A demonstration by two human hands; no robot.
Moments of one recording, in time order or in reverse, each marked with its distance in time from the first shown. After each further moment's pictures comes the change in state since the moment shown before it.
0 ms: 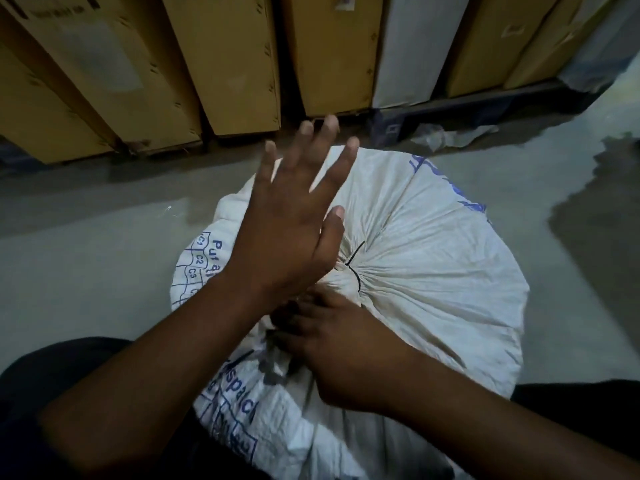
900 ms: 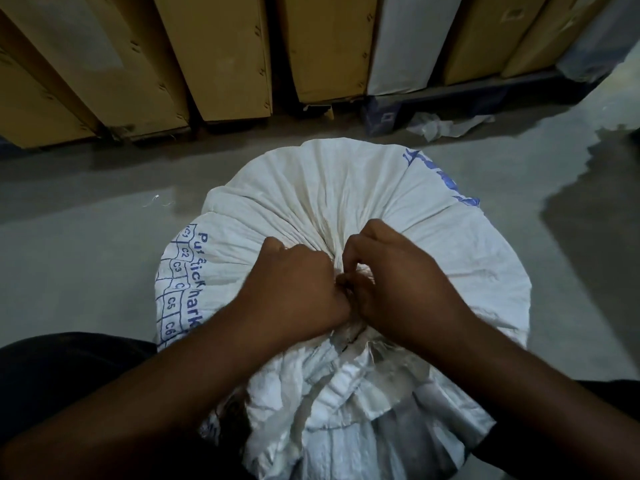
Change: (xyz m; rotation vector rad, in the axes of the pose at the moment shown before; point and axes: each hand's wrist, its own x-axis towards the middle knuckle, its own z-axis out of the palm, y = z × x) left_hand -0.027 0.039 0.001 0.018 -0.695 -0.226; right_hand -0.028 0.042 -0.037 0.245 0.455 0.509
